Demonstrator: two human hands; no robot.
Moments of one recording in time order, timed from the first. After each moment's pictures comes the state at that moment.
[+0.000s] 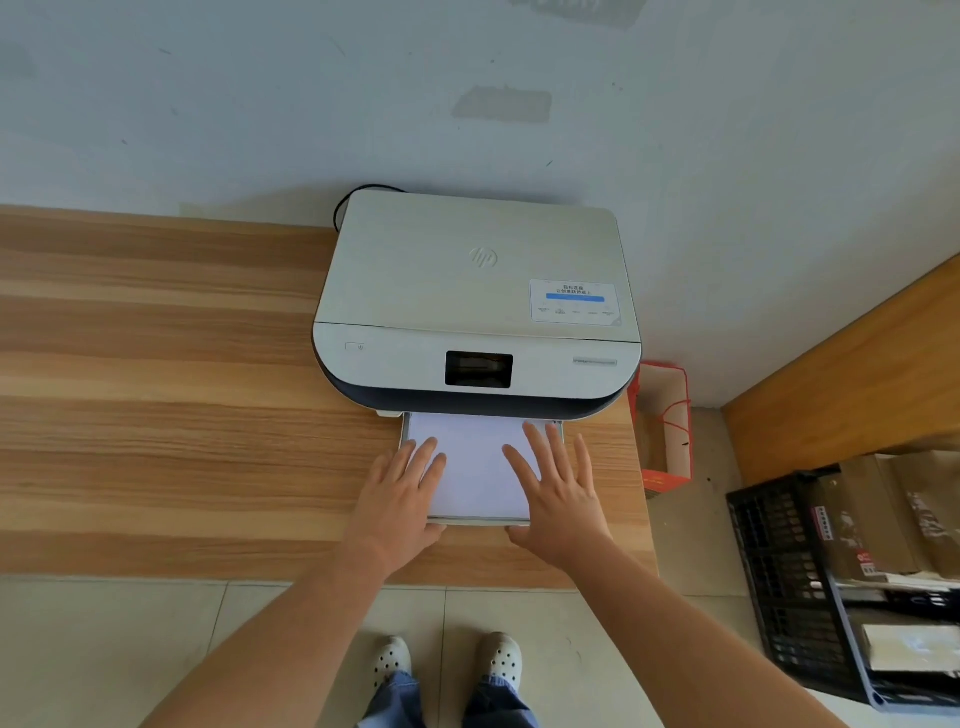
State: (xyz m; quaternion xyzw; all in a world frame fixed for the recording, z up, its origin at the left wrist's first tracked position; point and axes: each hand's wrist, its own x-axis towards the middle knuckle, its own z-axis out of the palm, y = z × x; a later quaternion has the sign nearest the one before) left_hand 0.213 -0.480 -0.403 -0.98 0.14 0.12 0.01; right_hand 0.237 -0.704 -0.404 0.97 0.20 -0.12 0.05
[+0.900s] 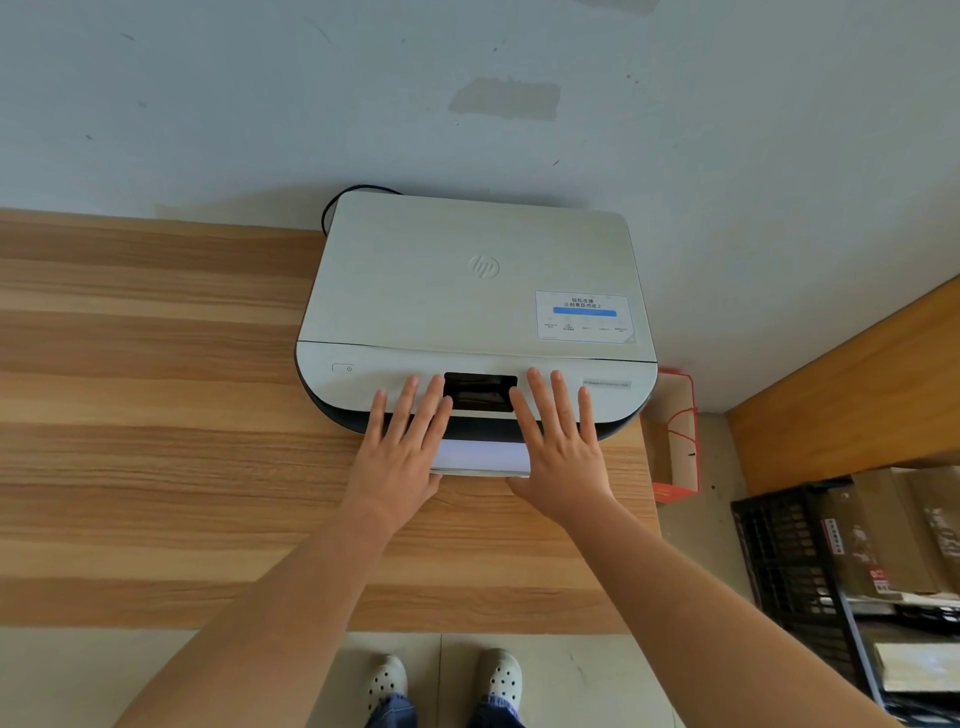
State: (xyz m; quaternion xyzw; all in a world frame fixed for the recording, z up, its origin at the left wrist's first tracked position) left_hand 0.293 -0.474 -0.403 -0.99 0.14 0.02 0.08; right_hand 0.318 -0.691 -0.396 0.98 0.18 -0.05 0.09
